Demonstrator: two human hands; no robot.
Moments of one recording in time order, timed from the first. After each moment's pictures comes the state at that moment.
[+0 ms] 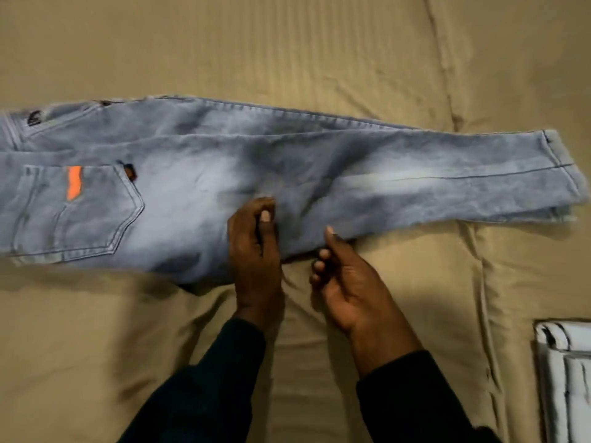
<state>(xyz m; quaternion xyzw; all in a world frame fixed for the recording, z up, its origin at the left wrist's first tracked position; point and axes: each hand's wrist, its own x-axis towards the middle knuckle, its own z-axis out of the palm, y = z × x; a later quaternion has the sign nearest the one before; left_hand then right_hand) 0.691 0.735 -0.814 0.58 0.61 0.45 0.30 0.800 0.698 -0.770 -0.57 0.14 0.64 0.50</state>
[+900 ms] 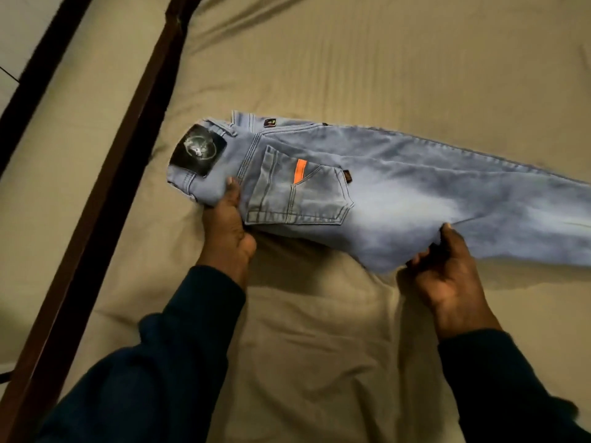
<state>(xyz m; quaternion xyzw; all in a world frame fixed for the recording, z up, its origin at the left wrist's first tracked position) 0.363 0.846 -0.755 0.13 0.52 0.60 0.60 0.620 0.760 -0.745 -0.52 0.08 0.56 0.64</state>
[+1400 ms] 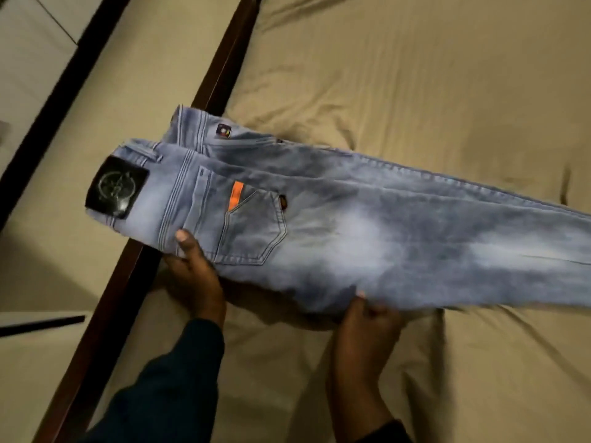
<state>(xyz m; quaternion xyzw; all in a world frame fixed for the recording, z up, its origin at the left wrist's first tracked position) 0.242 0.743 -0.786 0.15 0.79 0.54 0.26 0.414 0.681 -0.759 -0.87 -0.16 0.31 0.36</state>
